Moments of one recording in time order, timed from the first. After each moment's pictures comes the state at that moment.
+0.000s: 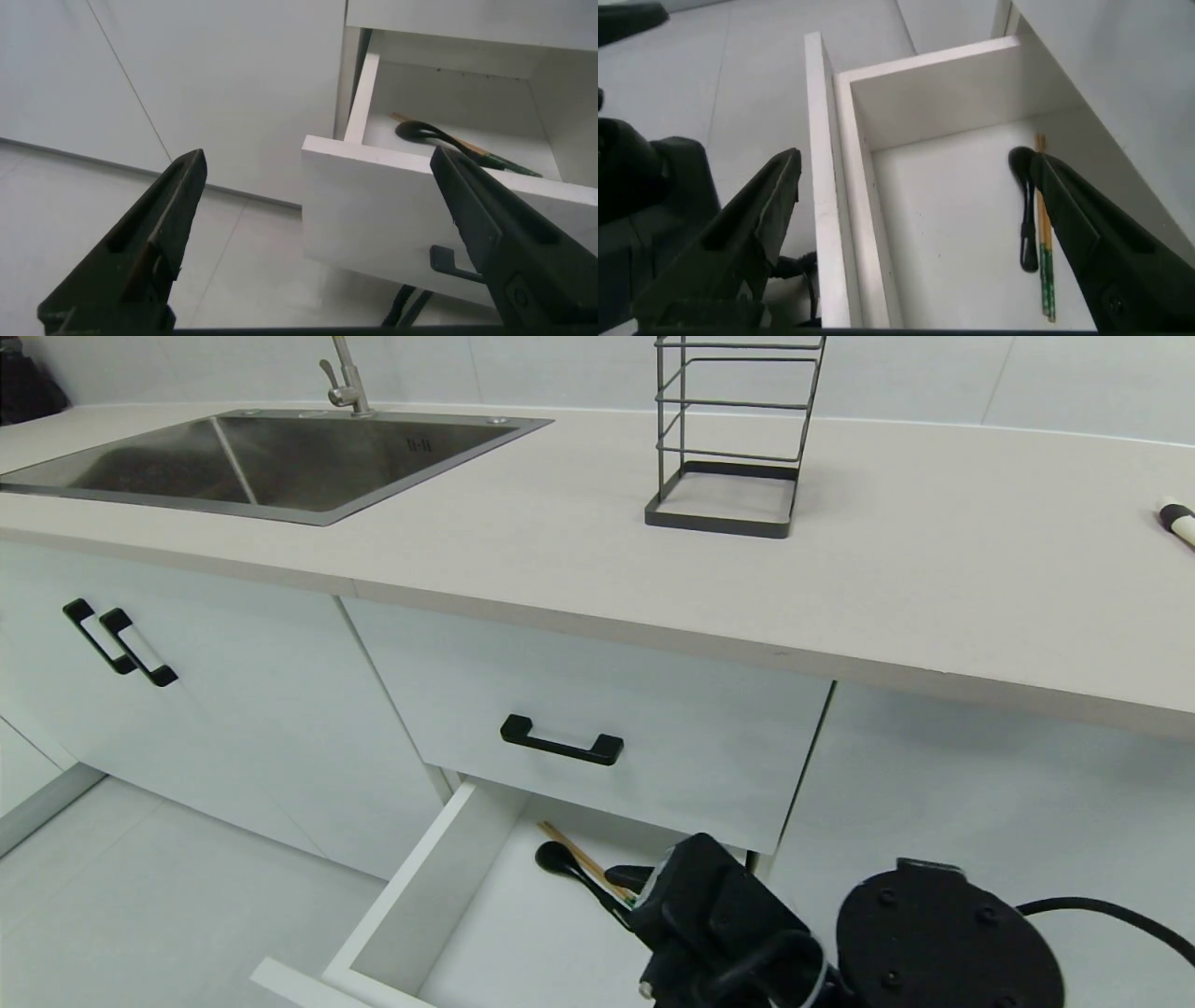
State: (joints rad) left arm 0.00 0.00 0.00 0.00 -0.03 0.01; right arm 1.17 1.79 -0.63 -1.00 -0.12 -0.04
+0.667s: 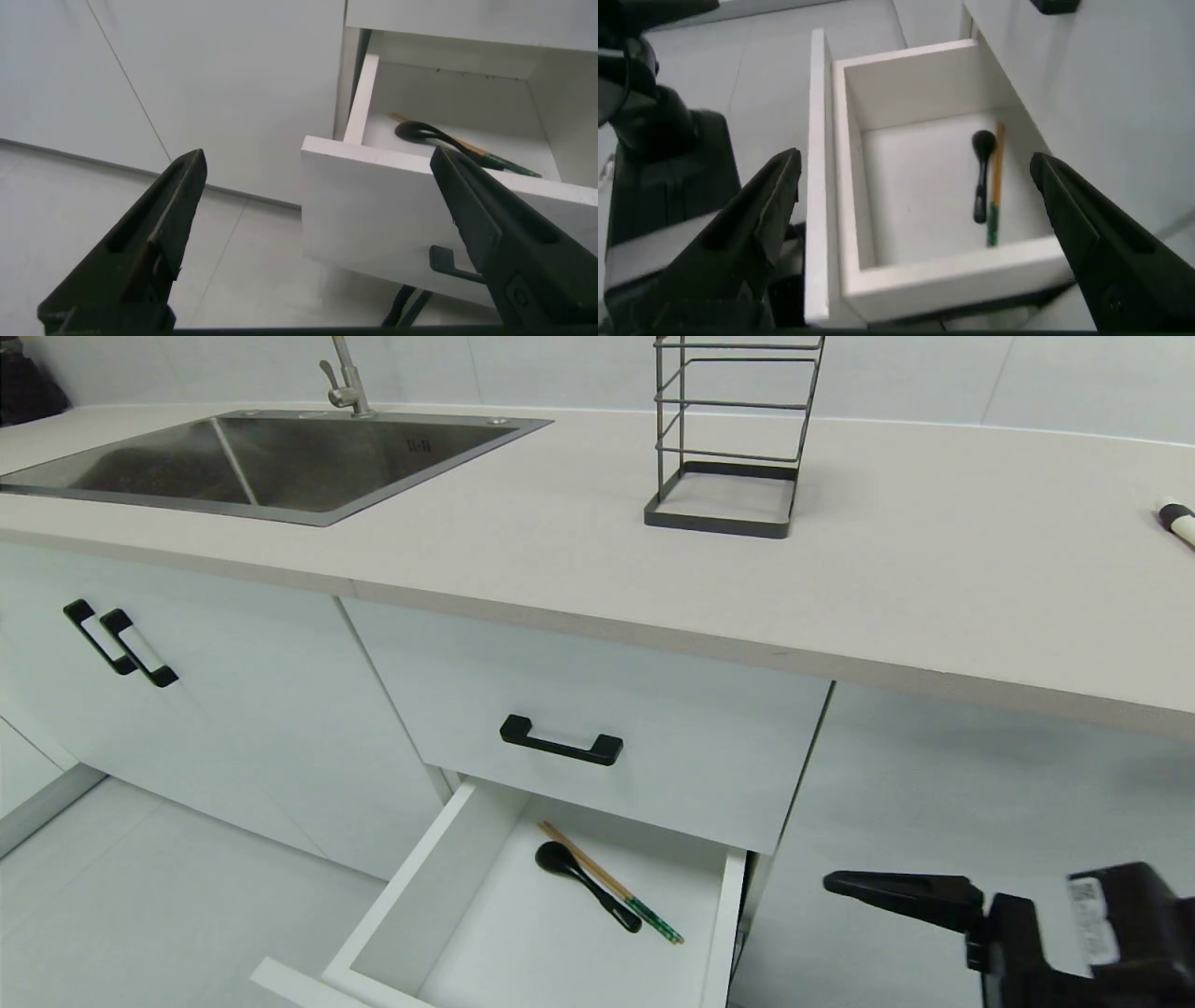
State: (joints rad) left arm 0.00 0.00 0.00 0.00 -0.03 0.01; right arm 0.93 1.29 -0.21 -0.97 0.16 -0.17
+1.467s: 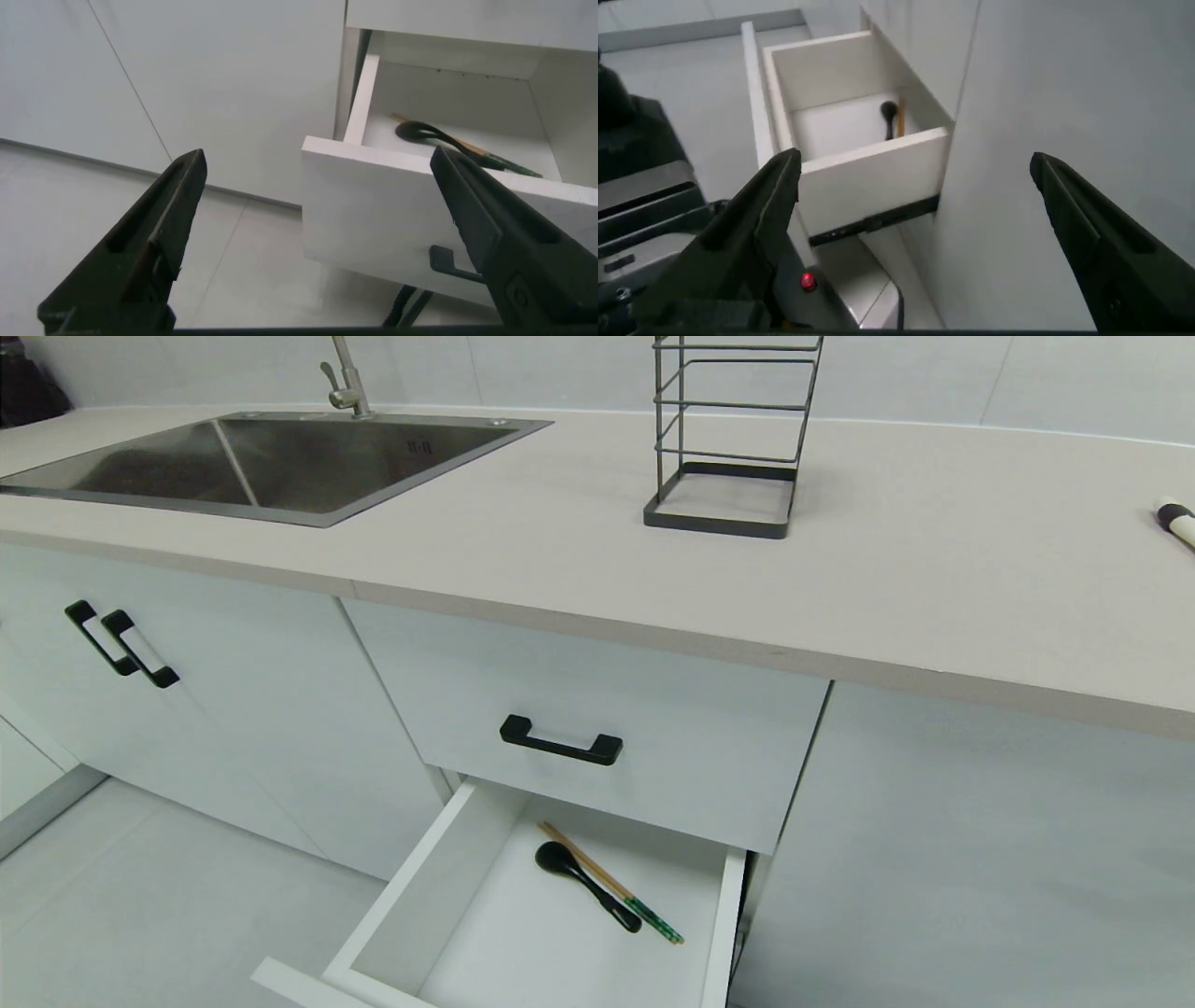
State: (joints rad) left arm 0.00 0.00 0.00 0.00 -0.03 0.01; right arm 0.42 0.43 -0.06 -0.46 0.29 -0.18
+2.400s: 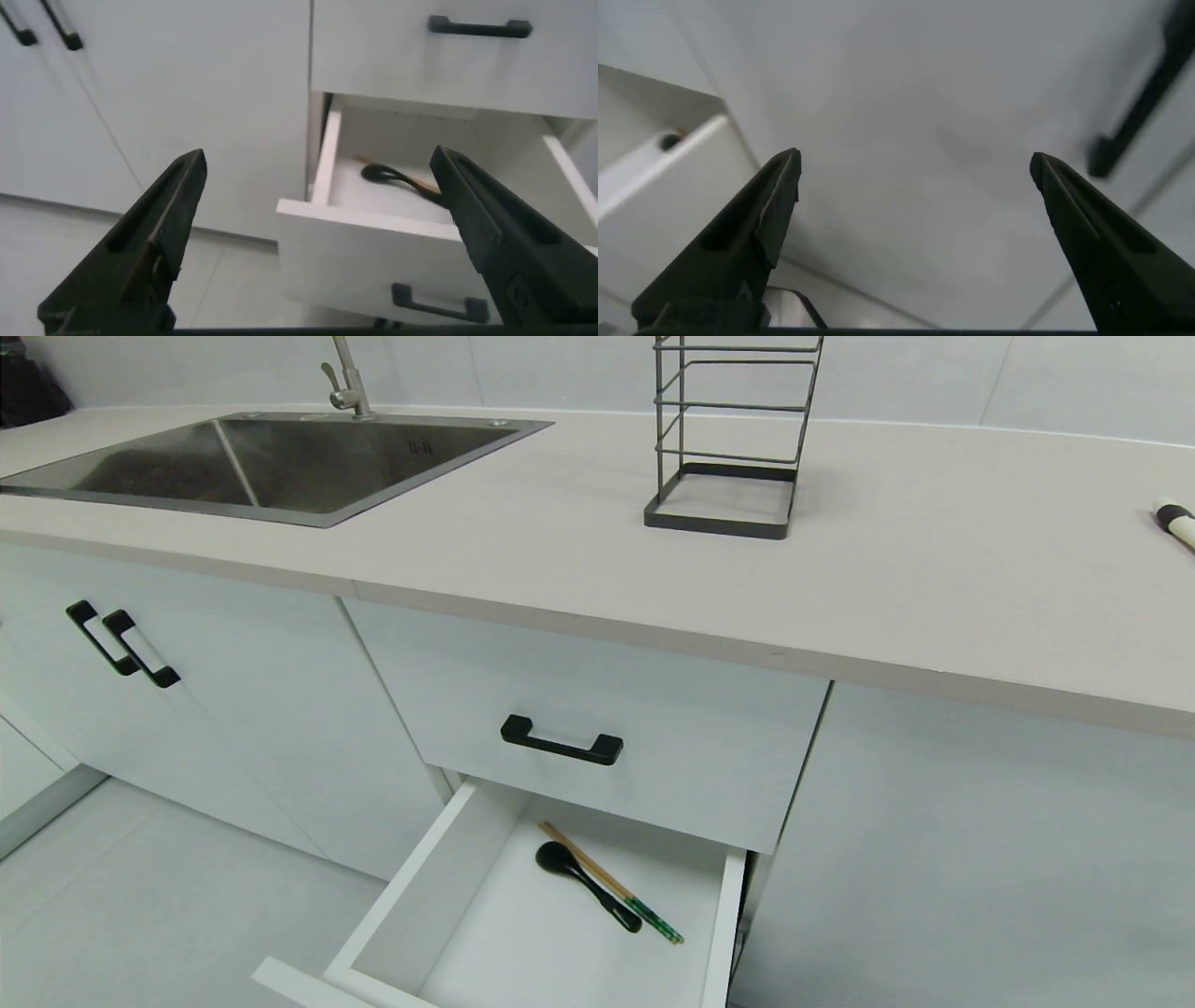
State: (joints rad) left arm -0.05 0.20 -0.26 0.07 -0.13 -0.01; right arm 0.00 0.01 0.00 -0.01 0.00 0.02
